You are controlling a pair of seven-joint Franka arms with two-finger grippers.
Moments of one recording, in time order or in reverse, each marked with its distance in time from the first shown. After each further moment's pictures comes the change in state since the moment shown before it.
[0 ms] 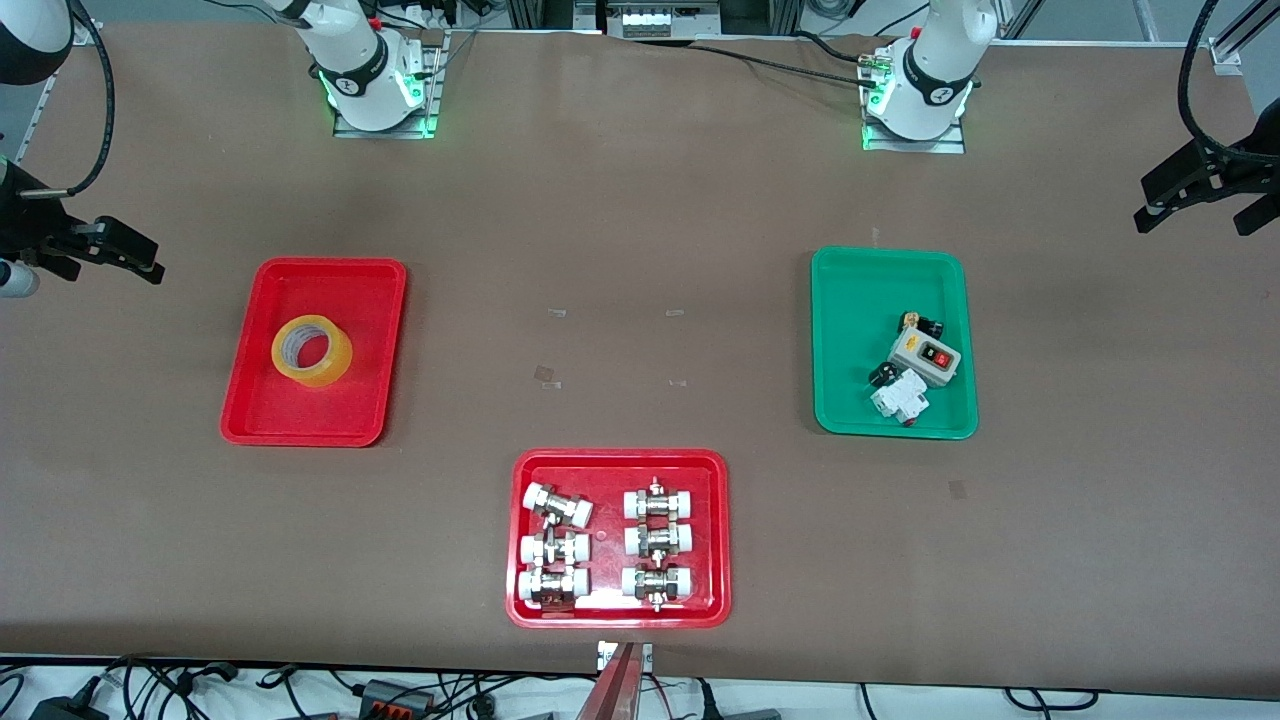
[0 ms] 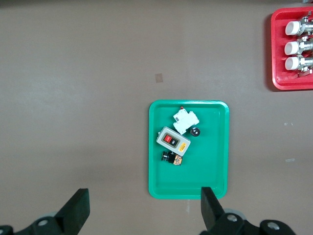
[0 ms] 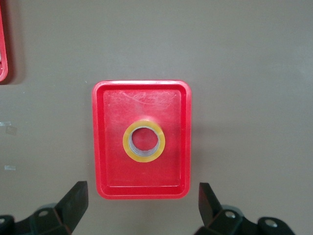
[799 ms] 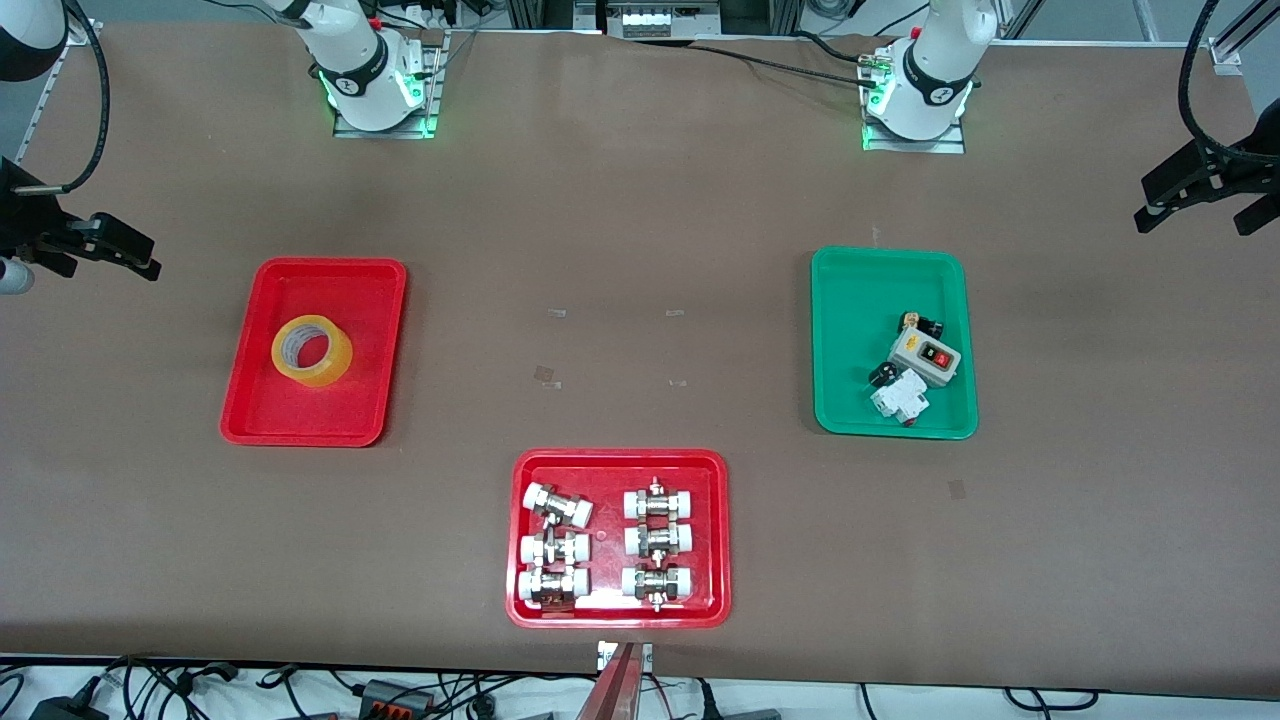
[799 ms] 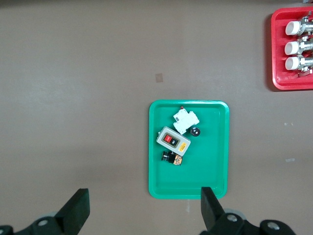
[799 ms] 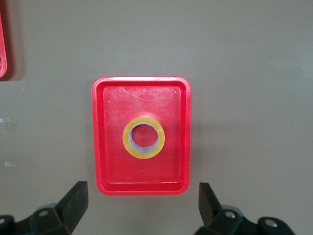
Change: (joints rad) left arm 0.000 0.000 0.000 0.000 0.000 0.000 0.000; right arm 0.012 -0.004 -0.010 0.000 0.000 -0.023 -0.002
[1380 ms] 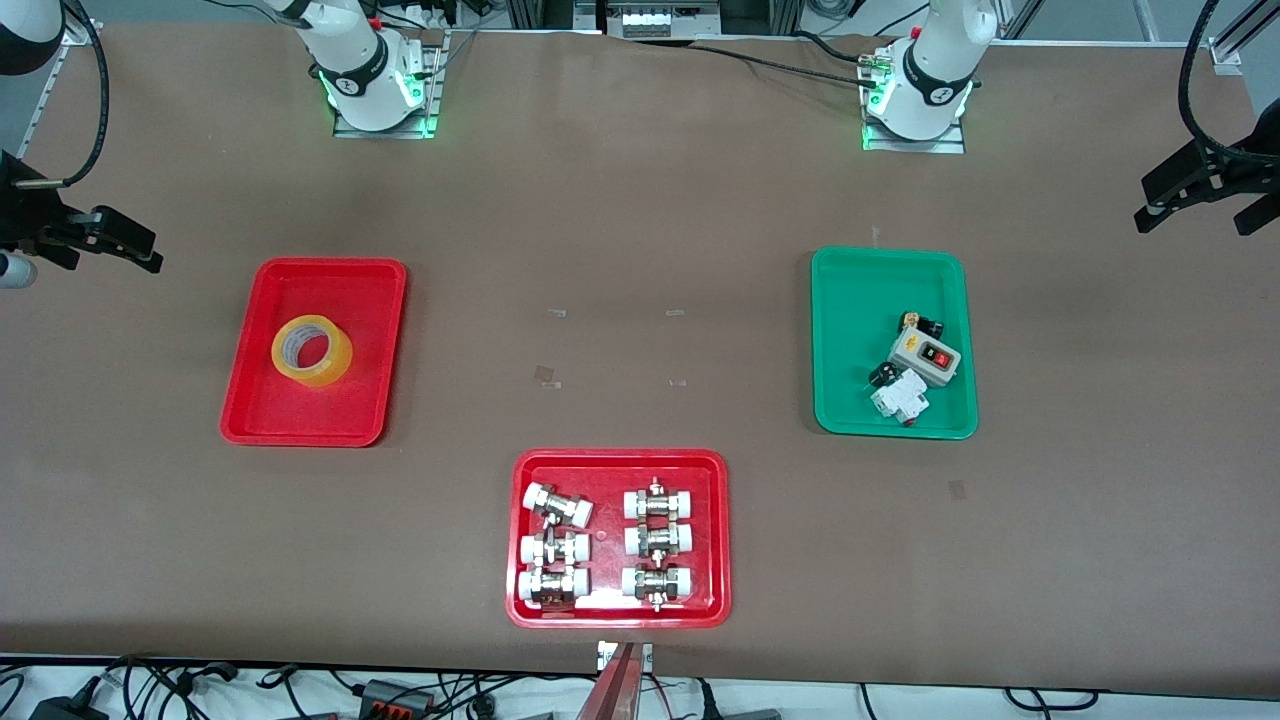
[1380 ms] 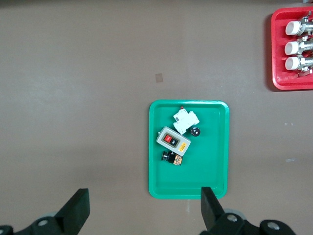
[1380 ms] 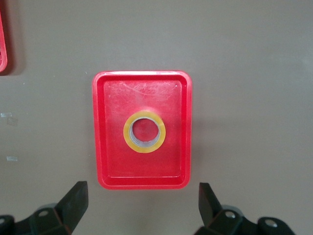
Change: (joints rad) left arm 0.000 0.000 0.000 0.000 0.000 0.000 0.000; right arm 0.000 -0.008 -0.001 0.000 0.003 -0.025 0.000
